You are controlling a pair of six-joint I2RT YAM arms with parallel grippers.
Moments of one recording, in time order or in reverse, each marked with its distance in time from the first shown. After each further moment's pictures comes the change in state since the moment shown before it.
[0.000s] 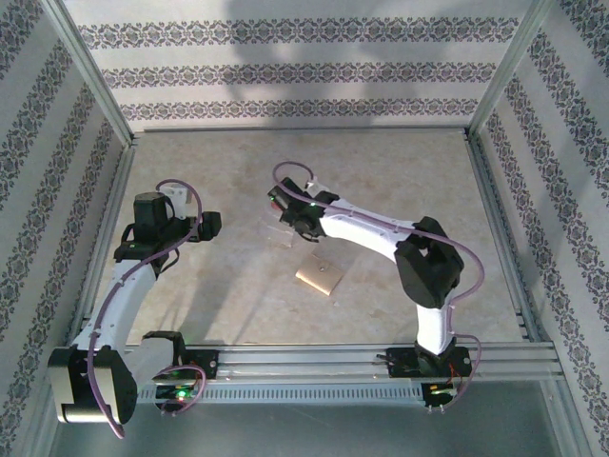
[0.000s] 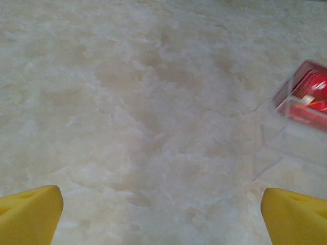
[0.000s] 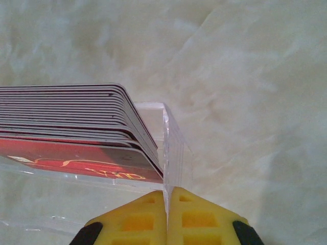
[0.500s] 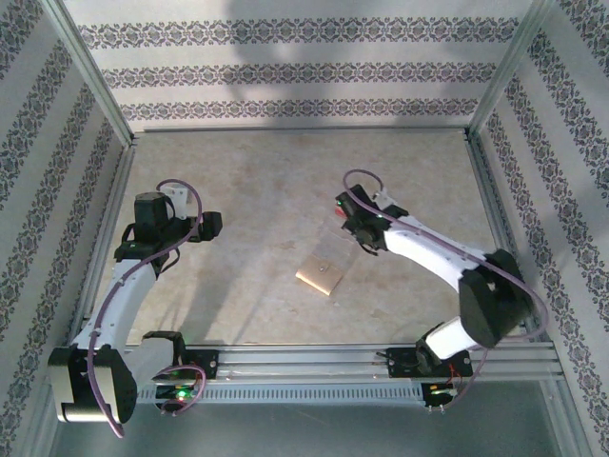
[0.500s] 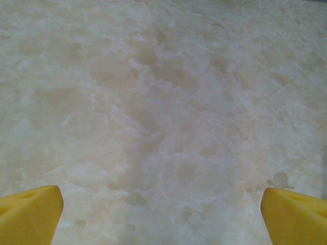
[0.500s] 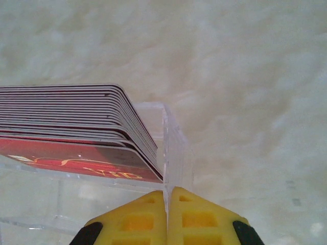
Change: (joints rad) left arm -0.002 0.005 0.000 0.000 0.012 -0.011; right arm -0.234 -0.433 -0.488 0.018 0.021 -0.040
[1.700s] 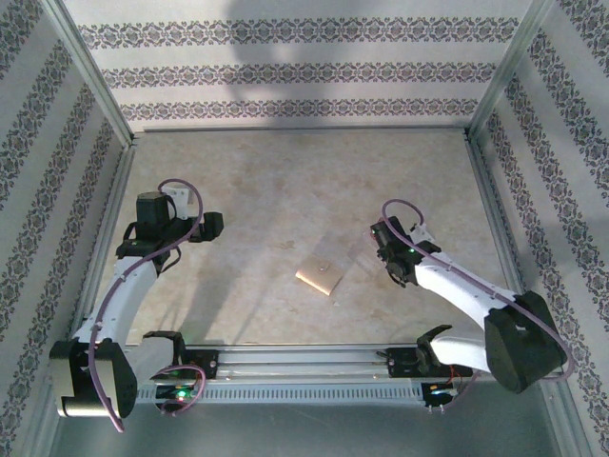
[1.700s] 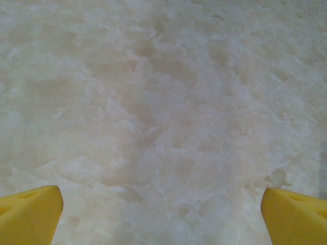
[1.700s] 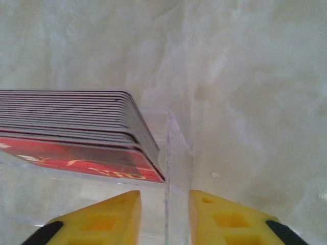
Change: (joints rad) left arm 0.001 0.028 0.000 0.000 0.014 -0.011; right arm -0.109 -0.262 -0.362 0.087 0.014 0.109
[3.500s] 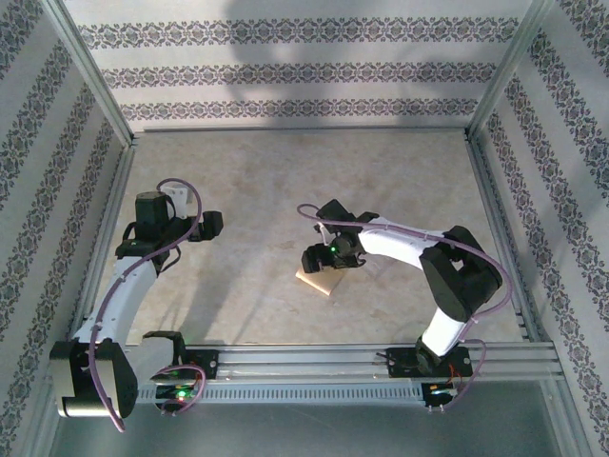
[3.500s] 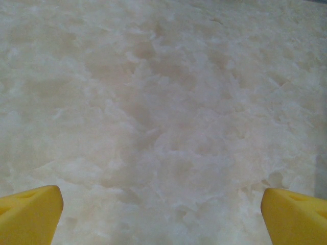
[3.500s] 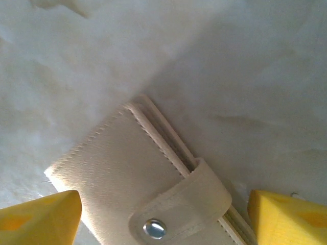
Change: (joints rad) left arm 0.009 -0.001 0.000 0.006 0.010 -0.015; right arm 0.199 0.508 0.373 -0.036 -0.661 -0.787
